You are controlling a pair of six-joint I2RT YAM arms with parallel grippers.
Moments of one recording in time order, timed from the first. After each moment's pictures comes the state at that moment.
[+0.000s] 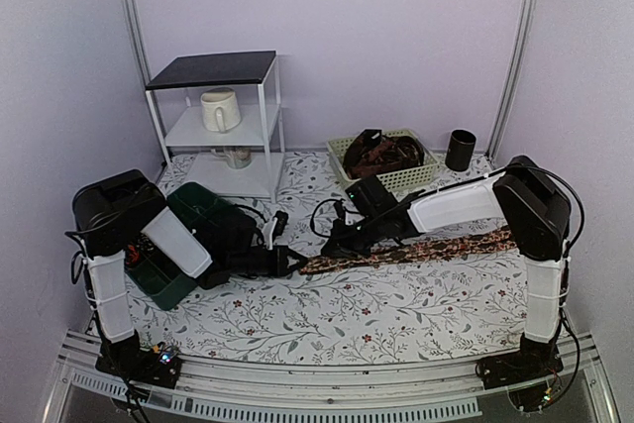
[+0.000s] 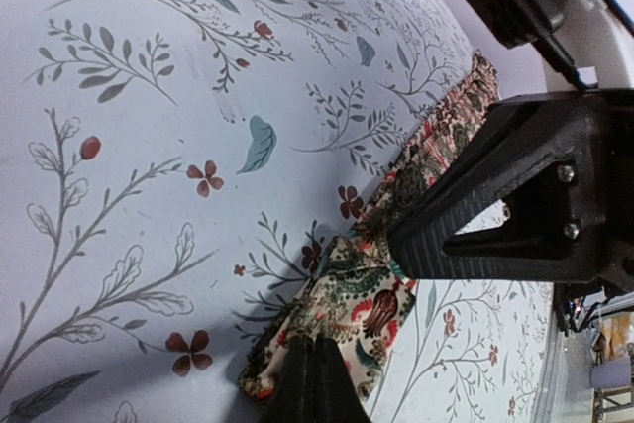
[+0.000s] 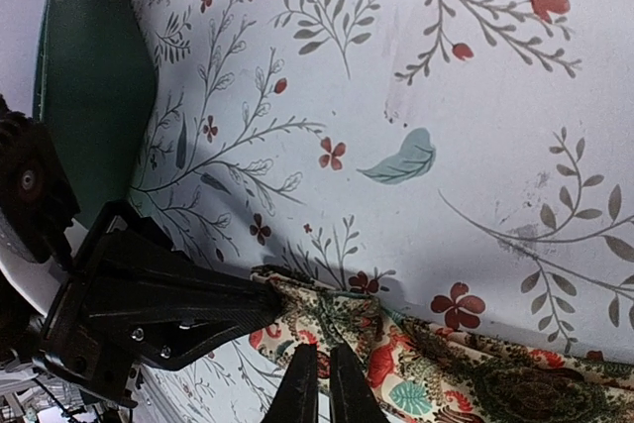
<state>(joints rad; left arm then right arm) -0.72 1.97 0.64 0.83 0.34 -0.62 0.82 2.03 1.27 -0.09 -0.35 0.83</state>
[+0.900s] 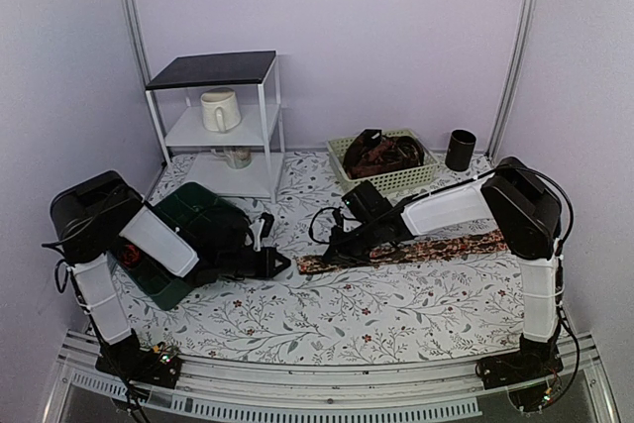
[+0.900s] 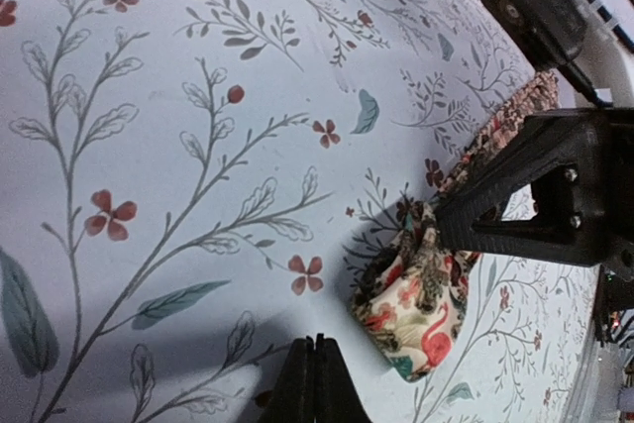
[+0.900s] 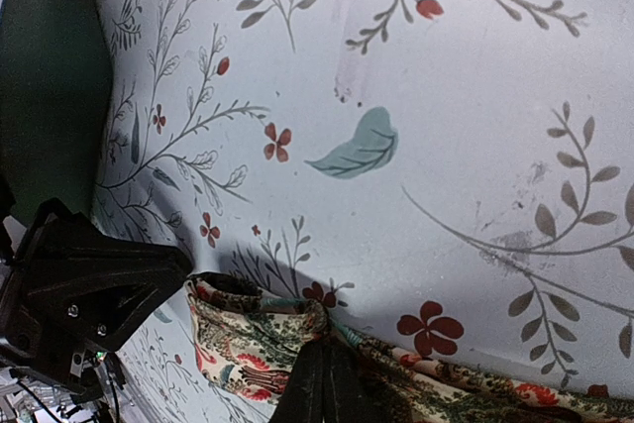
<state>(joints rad) -0.71 1.83 0.57 0.62 0.23 -0.59 0.83 2.09 1.29 -0.11 -0.35 0.82</state>
